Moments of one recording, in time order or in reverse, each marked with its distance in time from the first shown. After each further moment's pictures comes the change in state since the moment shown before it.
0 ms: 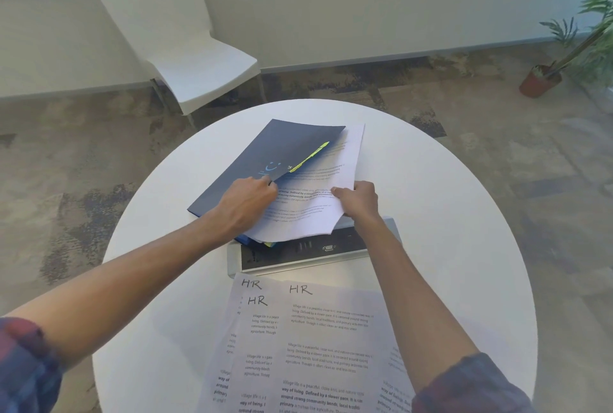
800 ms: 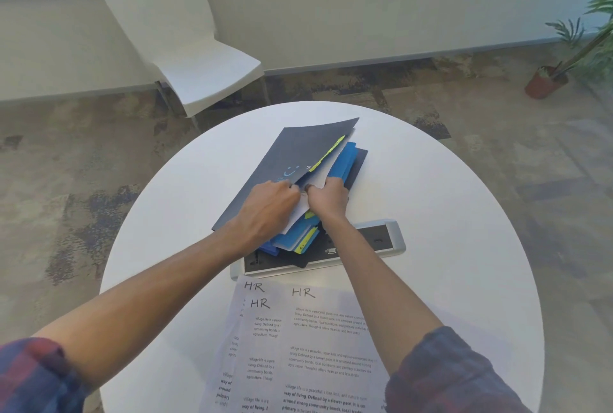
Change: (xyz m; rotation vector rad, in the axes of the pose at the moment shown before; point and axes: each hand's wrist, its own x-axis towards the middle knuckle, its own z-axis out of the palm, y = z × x) left_hand 0.005 0.028 -0.015 -0.162 0.061 -0.021; right_hand -0.008 -0.015 0.058 -0.201 0.034 -0.085
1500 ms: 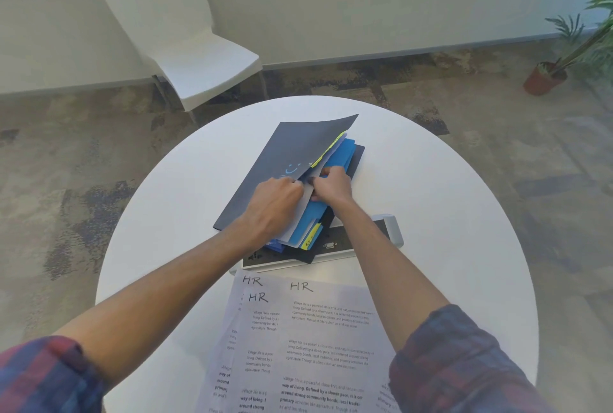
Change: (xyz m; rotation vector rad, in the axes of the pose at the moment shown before) left_hand 0.002 0.013 -0.001 -0.066 -0.007 -0.067; right_hand 0.020 0.001 -0.012 -0.015 -0.109 -0.027
